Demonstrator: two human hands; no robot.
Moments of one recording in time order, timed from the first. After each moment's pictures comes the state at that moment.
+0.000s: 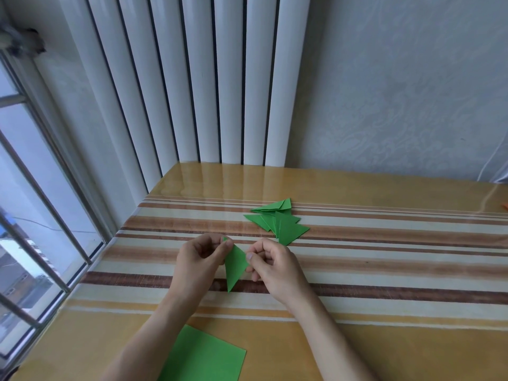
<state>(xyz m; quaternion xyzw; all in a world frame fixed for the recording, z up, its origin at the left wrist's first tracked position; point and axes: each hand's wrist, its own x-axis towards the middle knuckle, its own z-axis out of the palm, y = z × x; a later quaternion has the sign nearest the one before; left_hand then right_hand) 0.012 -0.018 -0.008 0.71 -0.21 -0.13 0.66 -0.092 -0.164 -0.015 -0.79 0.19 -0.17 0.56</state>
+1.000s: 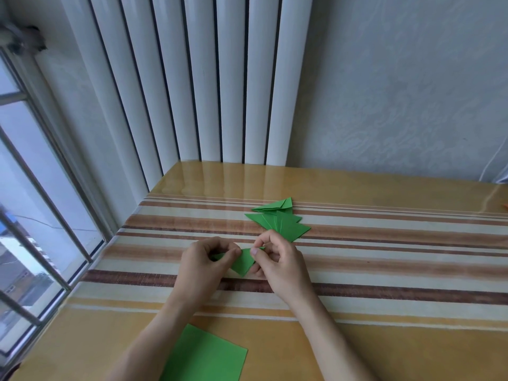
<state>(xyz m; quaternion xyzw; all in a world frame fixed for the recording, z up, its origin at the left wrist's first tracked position) 0.008 -0.017 -0.007 0.79 -0.27 -0.08 0.54 -0.093 -0.164 -0.014 -0.79 0.19 -0.23 0.54</state>
